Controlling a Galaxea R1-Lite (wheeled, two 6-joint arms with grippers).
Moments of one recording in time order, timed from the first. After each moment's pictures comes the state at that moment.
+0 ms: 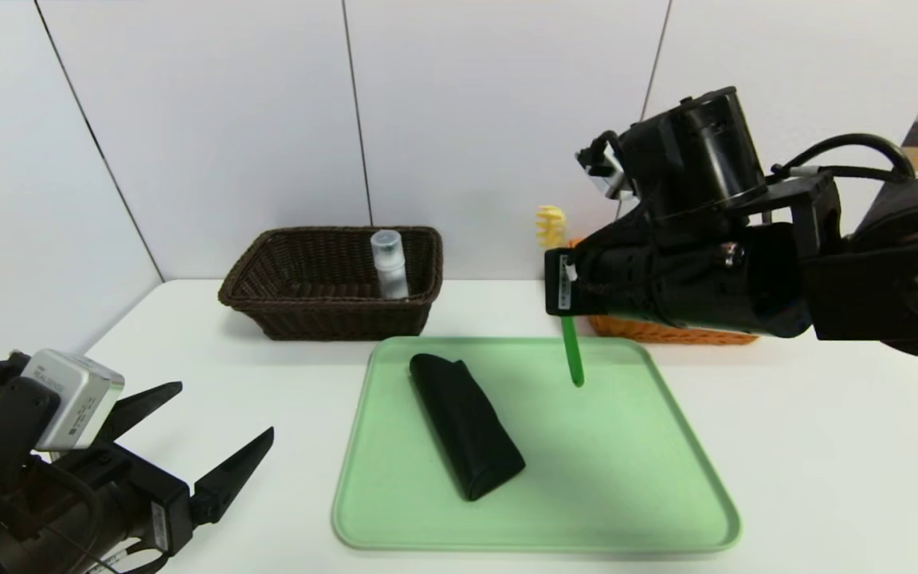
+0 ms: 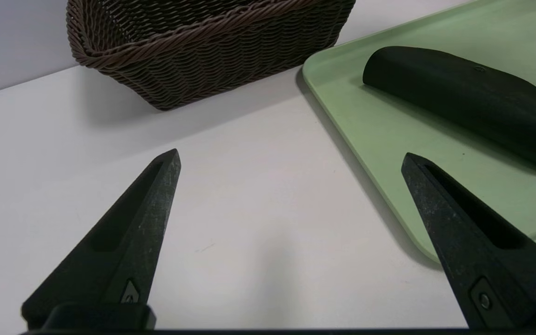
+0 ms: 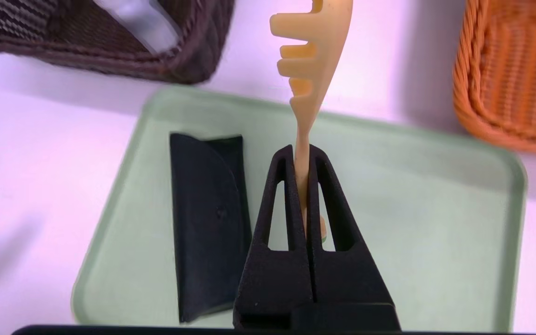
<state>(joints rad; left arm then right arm) -0.51 1.15 -0.16 -0.82 0.18 0.09 0.71 1.74 -1.34 0.10 -0.29 0.33</state>
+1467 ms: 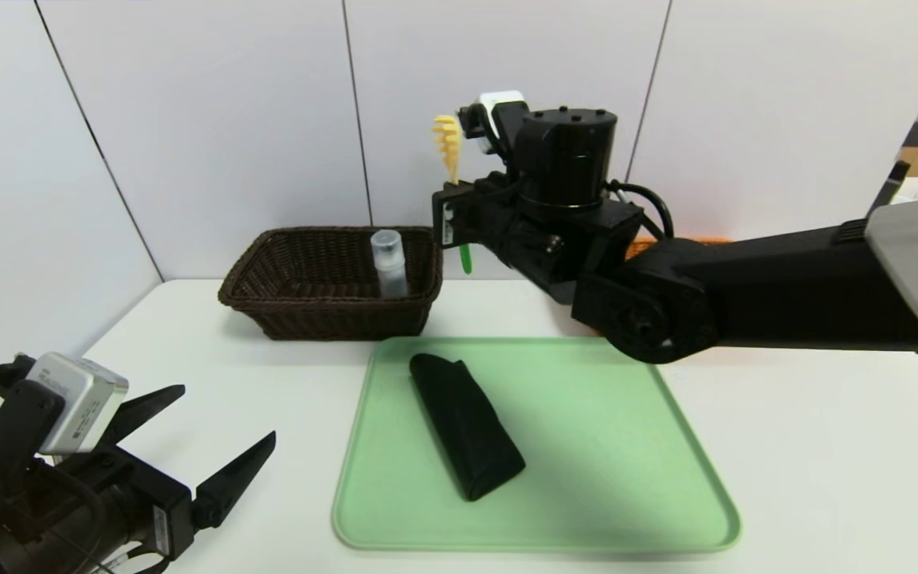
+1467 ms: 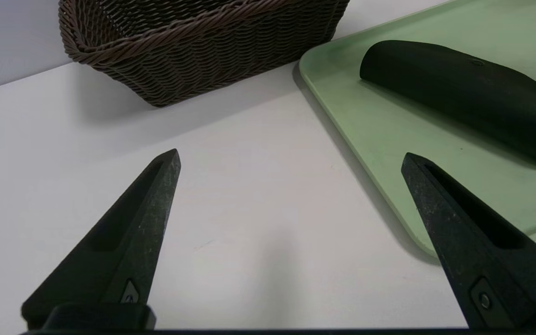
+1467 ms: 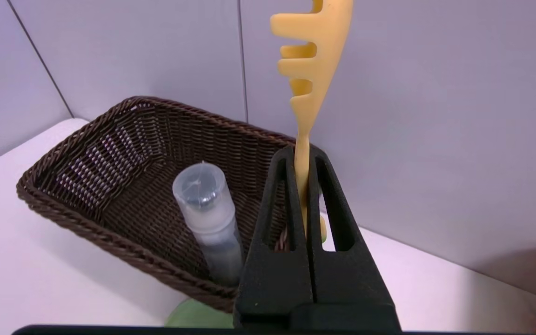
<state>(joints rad) -0.52 1.15 -0.16 -0.82 0.18 0.09 0.74 2.09 -1.58 -0.54 -0.28 -0.03</state>
